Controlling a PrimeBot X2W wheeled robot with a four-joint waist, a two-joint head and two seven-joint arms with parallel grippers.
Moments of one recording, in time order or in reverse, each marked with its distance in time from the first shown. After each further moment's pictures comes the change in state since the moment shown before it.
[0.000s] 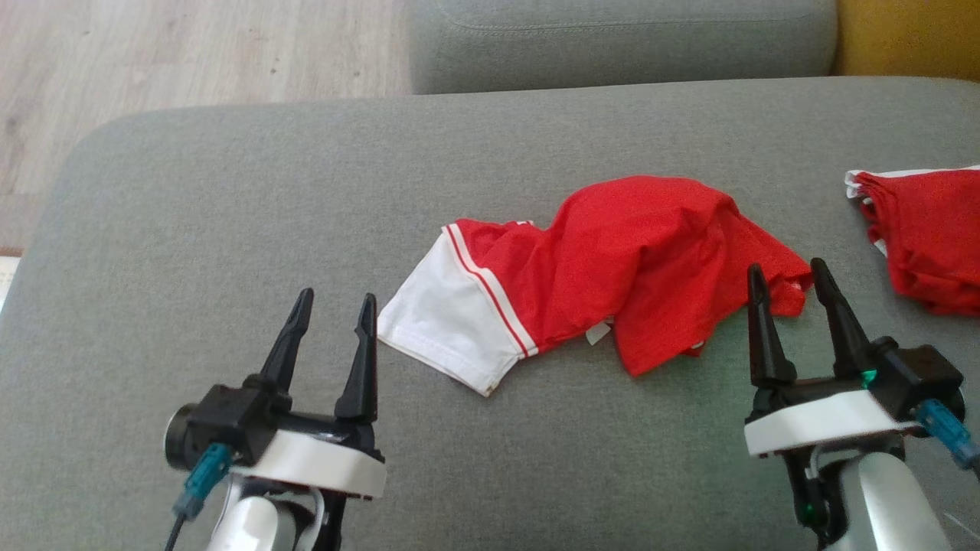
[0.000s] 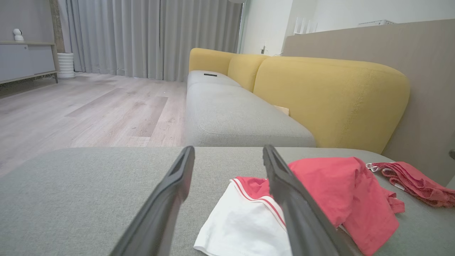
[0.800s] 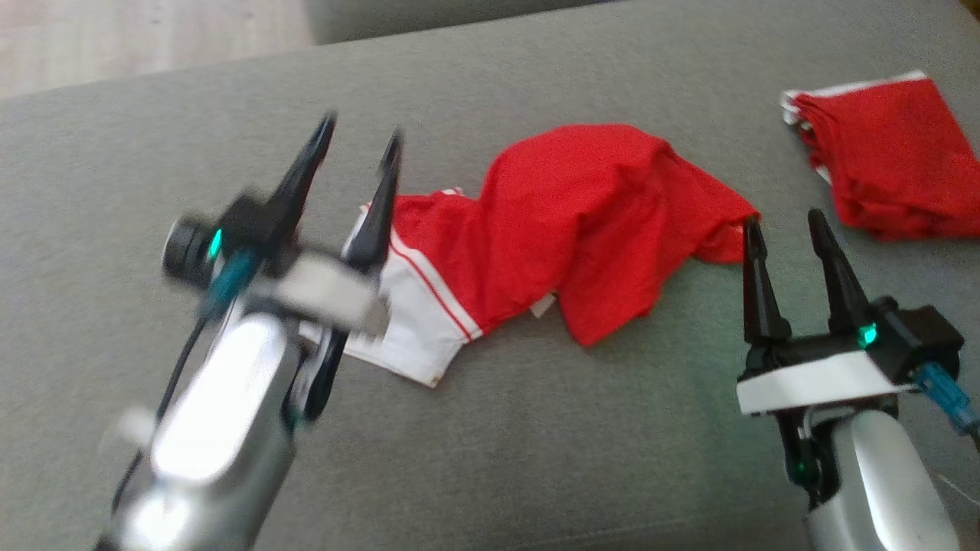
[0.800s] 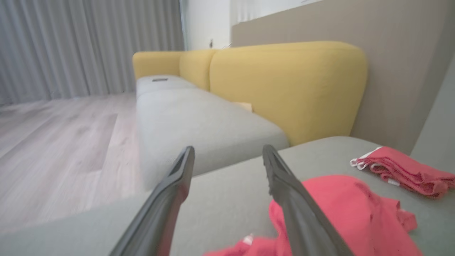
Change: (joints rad) left arm -0.528 0.119 -0.253 0.291 -0.130 0.049 0.000; right arm -0.108 0.000 0.024 0.039 0.009 0.000 -0.041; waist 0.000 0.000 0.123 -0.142
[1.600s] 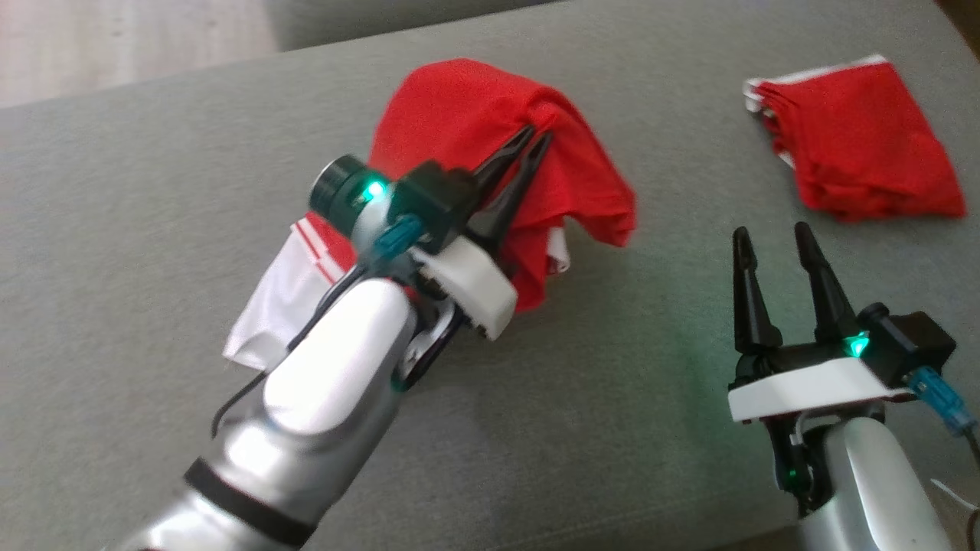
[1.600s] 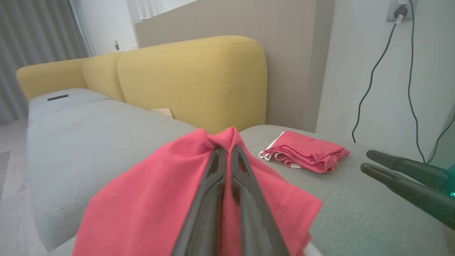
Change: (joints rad) left arm -0.121 -0.123 -0.159 0.046 0.076 -0.134 0.091; right arm 0.019 0.000 0.019 0.006 0.063 0.000 0.018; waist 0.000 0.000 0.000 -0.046
